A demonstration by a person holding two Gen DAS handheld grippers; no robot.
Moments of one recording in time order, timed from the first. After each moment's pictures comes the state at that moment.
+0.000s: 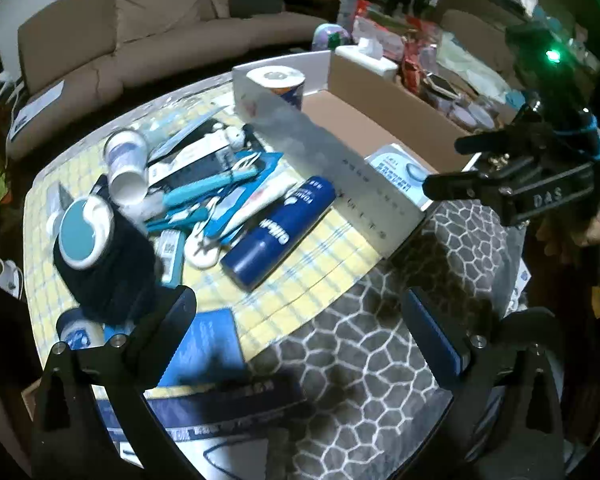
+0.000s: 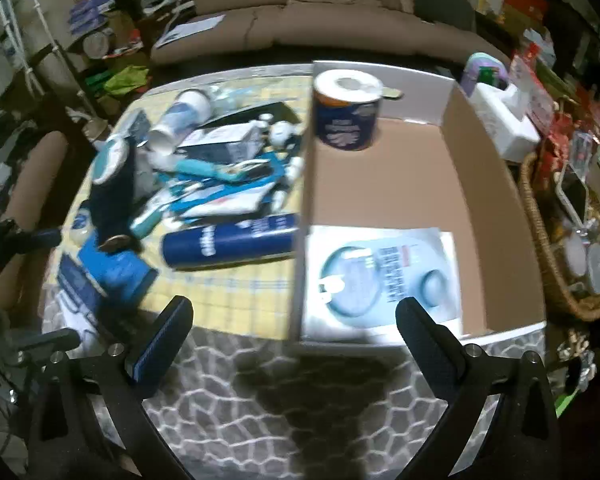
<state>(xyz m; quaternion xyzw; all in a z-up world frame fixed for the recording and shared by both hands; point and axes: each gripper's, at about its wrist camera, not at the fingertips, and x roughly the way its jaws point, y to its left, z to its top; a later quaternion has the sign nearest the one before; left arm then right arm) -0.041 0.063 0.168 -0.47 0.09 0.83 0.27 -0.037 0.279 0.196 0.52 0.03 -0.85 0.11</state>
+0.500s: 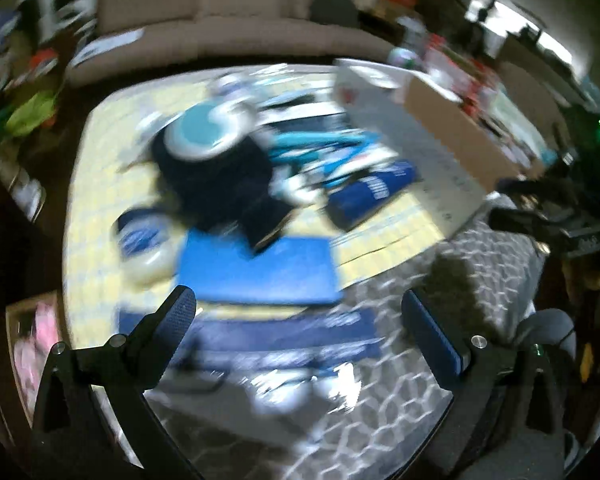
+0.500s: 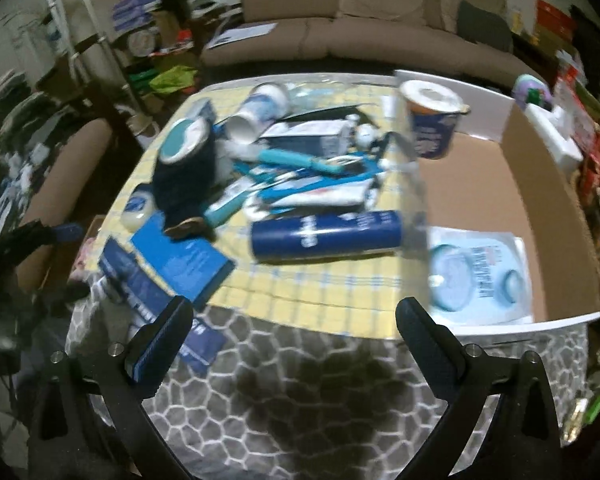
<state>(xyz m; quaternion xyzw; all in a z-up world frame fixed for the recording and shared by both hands) -0.009 -0.082 0.132 -0.48 -0.02 0.86 0.18 0.003 0.193 0.169 0.48 0.03 -0.86 0.18</state>
